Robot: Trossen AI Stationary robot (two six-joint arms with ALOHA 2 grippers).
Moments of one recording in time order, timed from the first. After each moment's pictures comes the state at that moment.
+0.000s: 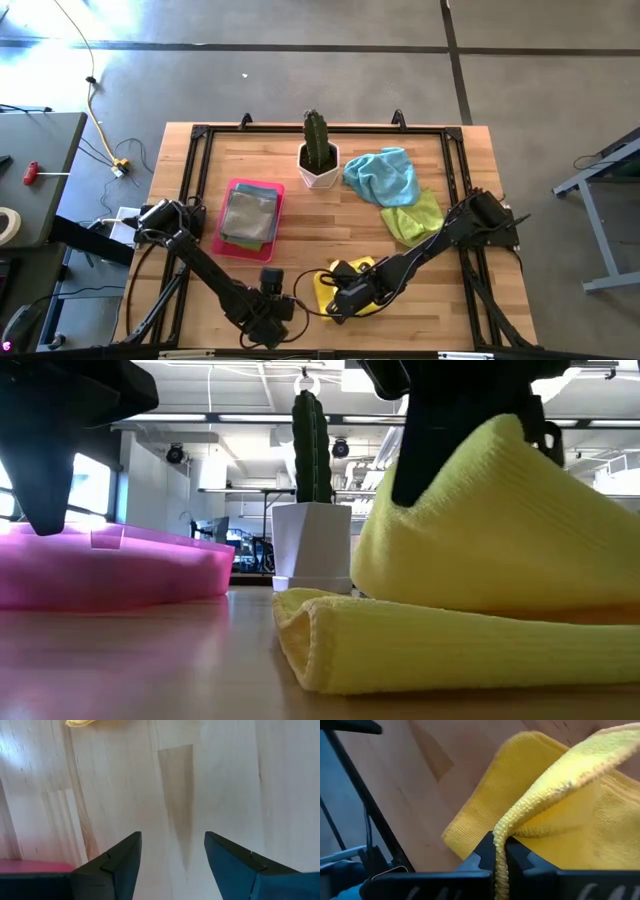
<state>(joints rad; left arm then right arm) -0.63 2.00 1.48 -0.96 -0.27 -0.57 0.55 1.97 1.43 -0.51 0.19 1.23</state>
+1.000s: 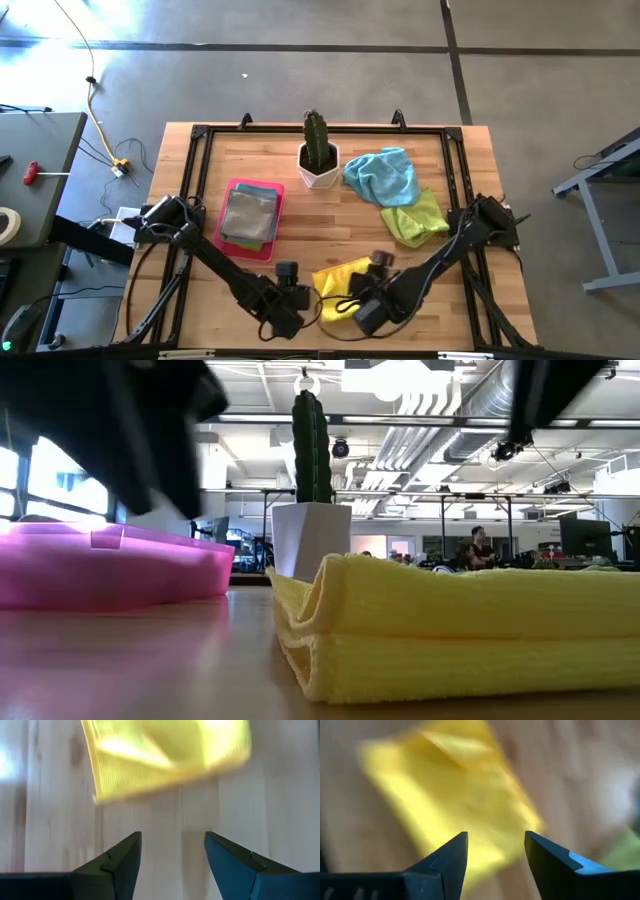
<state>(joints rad) -0.54 2.00 1.48 -0.76 -0.36 -0.56 0.66 1.97 1.70 -1.20 0.37 0.87</state>
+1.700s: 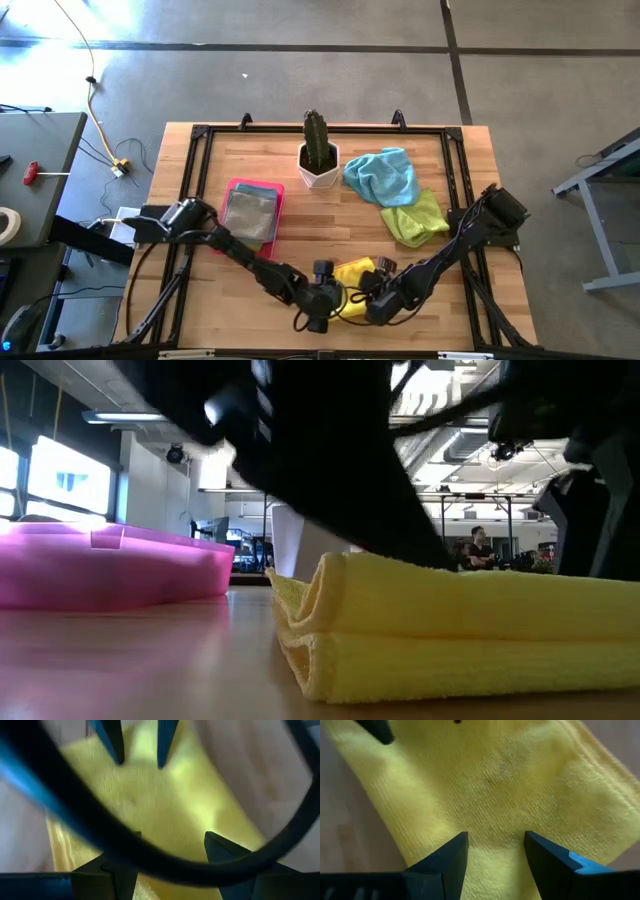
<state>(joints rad) -0.41 2.15 1.43 -0.16 -0.33 -0.28 0.68 1.86 1.08 -0.42 0.31 0.95</state>
